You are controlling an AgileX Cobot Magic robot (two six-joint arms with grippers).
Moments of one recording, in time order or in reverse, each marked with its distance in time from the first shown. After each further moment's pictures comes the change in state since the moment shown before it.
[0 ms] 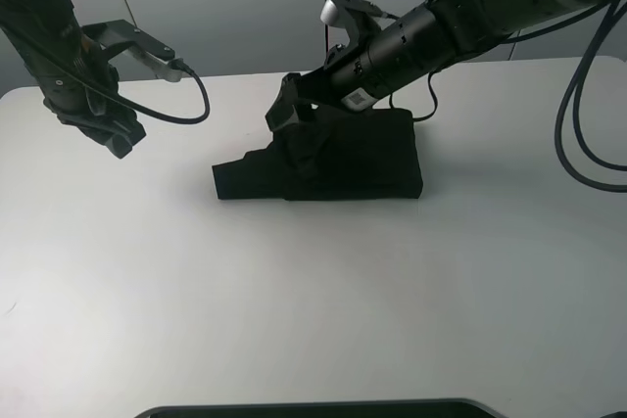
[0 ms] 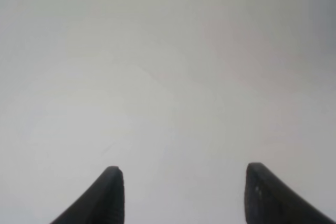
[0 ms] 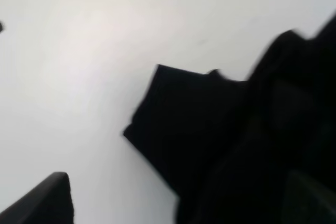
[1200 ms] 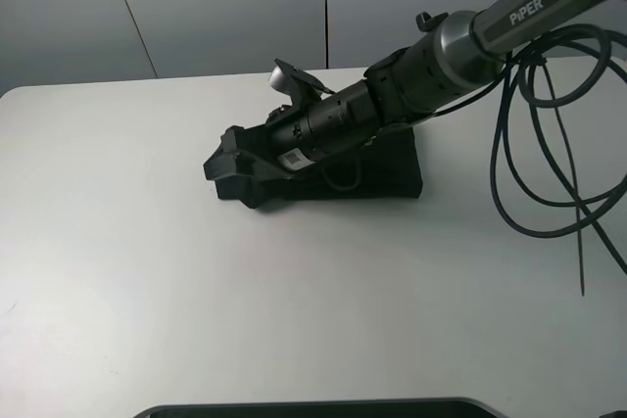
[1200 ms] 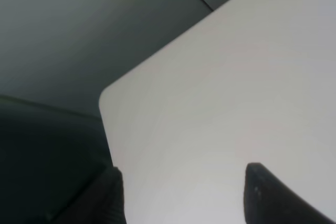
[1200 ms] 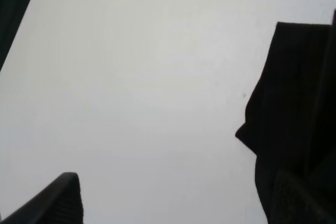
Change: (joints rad) left arm 0.000 -0.566 -0.002 0.282 0.011 -0.130; right arm 0.151 0.227 0.000 0.569 0.114 -0.326
